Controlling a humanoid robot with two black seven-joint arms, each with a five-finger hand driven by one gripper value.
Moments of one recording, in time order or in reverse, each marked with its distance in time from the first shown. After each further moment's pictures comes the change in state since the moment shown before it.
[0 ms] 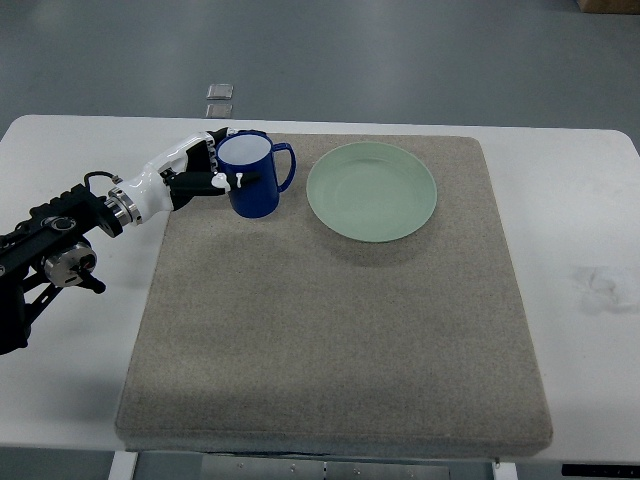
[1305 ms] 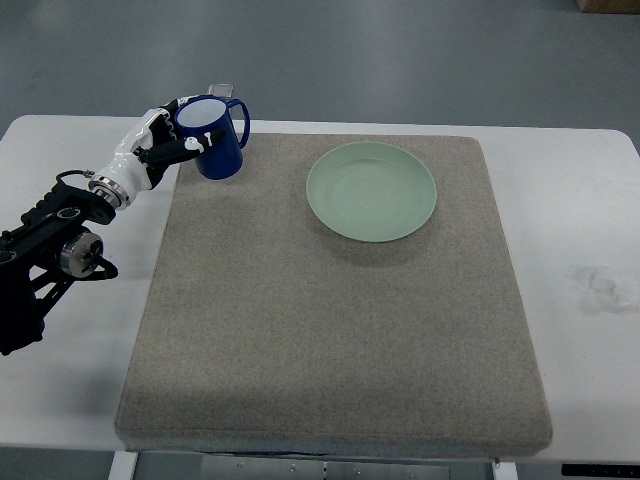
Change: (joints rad) left arm -0.028 -0.055 -0.001 0.107 -0.102 0.208 -0.029; right arm 0.000 0.000 0.000 0.000 0.000 0.000 0.000
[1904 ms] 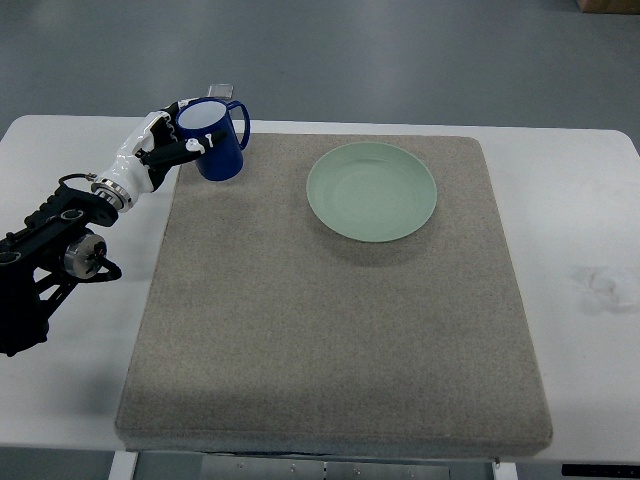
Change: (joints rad) left arm 0.000 -0.023 0.001 0.029 -0.011 0.006 0.001; right arm 0.000 0.000 0.000 0.000 0.000 0.000 0.000
